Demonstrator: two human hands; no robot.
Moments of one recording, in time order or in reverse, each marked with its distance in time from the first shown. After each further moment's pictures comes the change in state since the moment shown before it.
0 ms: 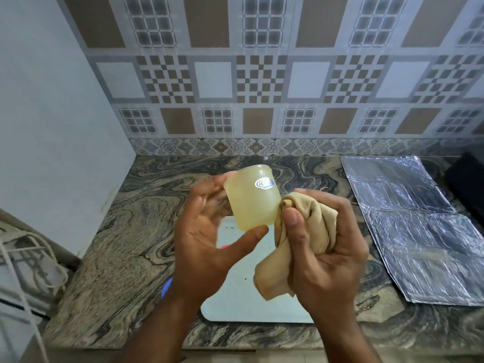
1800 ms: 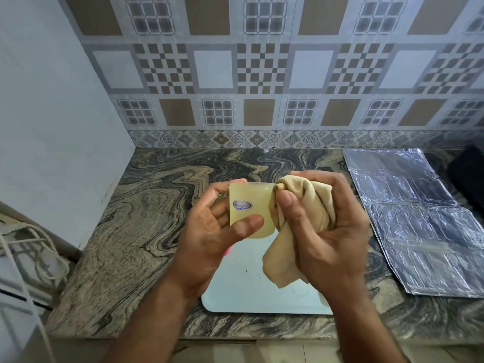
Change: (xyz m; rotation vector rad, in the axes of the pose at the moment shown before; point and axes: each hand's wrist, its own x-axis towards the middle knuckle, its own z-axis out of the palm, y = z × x) left_hand -0.001 0.004 -0.008 -0.175 -0.086 -0.533; right_hand 0.016 0.007 -0.005 -0.009 -0.119 0.067
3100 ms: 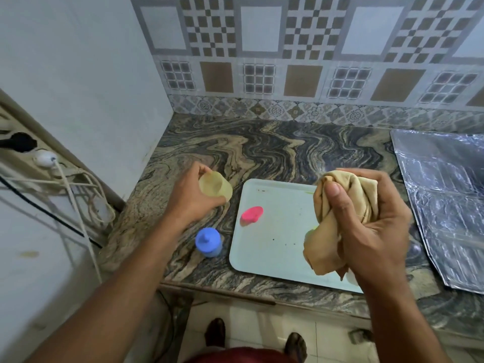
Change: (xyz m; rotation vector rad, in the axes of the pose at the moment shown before) left_hand 0.024 -0.041 -0.136 1.150 0.403 -0.132; right_hand -0.032 0.024 -0.014 -0.022 -0.037 0.167
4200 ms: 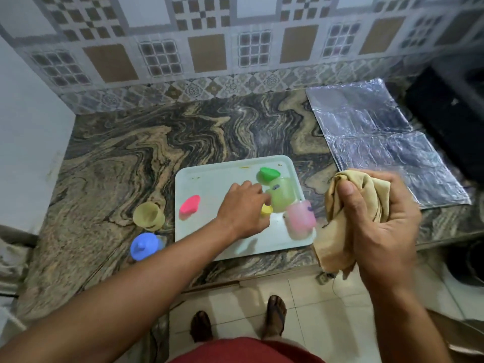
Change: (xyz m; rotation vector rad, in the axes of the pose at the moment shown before) left_hand -0.045 0.103 0.196 0.555 -0.396 0.853; right_hand -0.043 0.008 -0.116 -0.117 0.340 0.066
